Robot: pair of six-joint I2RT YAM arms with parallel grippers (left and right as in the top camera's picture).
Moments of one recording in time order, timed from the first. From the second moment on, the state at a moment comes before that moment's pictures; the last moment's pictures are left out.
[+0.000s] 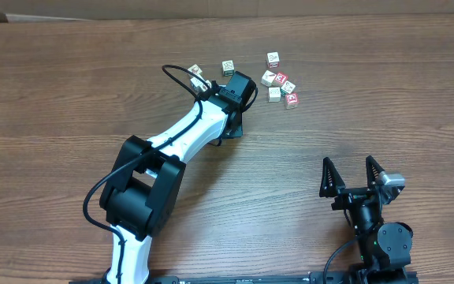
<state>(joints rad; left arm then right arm) -0.55 2.10 1.51 -0.74 -0.22 -0.56 0.13 0.01 0.02 -0.03 0.00 0.28</state>
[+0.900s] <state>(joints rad) -0.55 2.13 1.51 -0.74 -0.22 -0.57 0.13 0.01 0.02 -0.03 0.01 0.28</state>
